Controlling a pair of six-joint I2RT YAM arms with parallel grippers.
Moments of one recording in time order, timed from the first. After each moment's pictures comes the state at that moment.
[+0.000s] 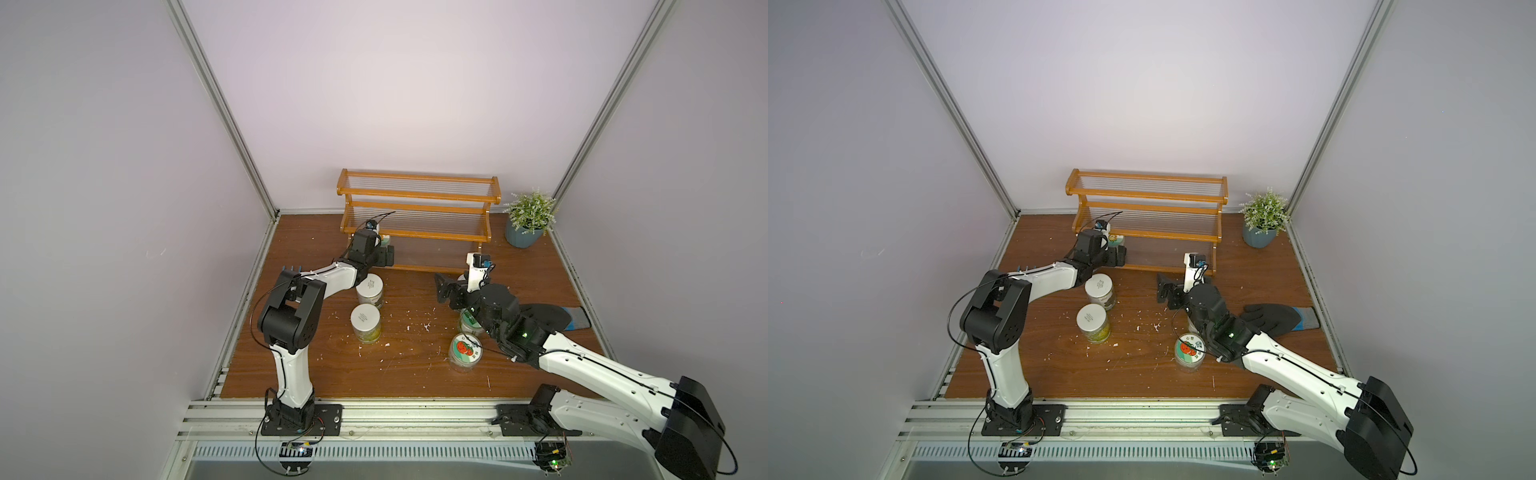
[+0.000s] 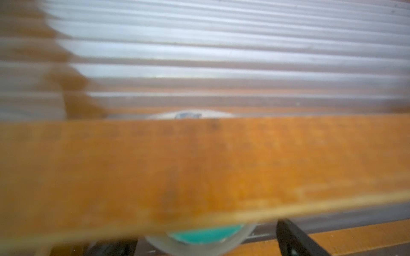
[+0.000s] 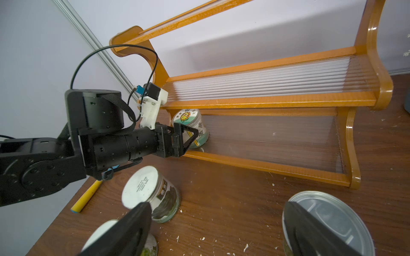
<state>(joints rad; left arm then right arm) -0.38 1.93 1.17 0.18 -0.07 -0.19 0.84 1.05 0.66 0.12 0.41 0.48</state>
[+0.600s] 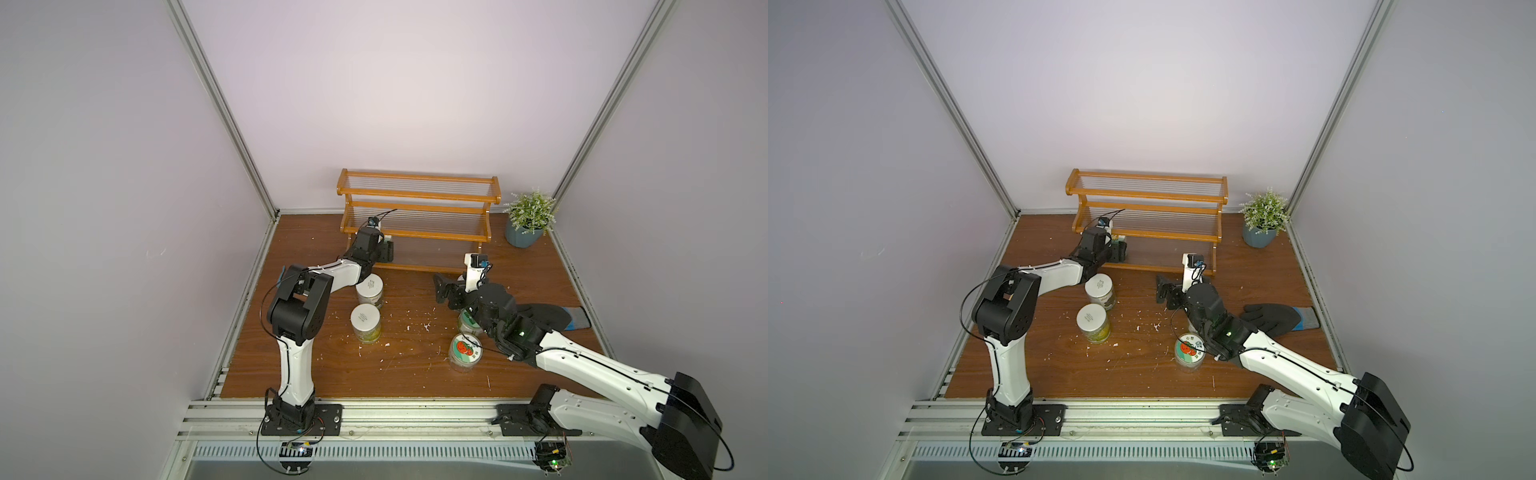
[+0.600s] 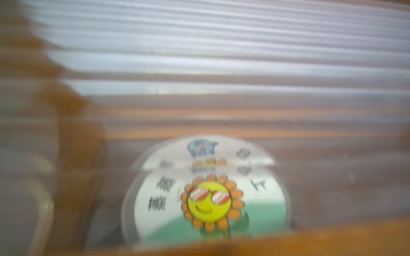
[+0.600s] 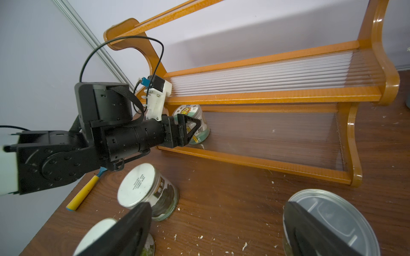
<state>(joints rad) -0.38 2.00 1.23 0.24 -0.11 -0.19 0.83 1.07 0.66 0.13 0.41 0.48</state>
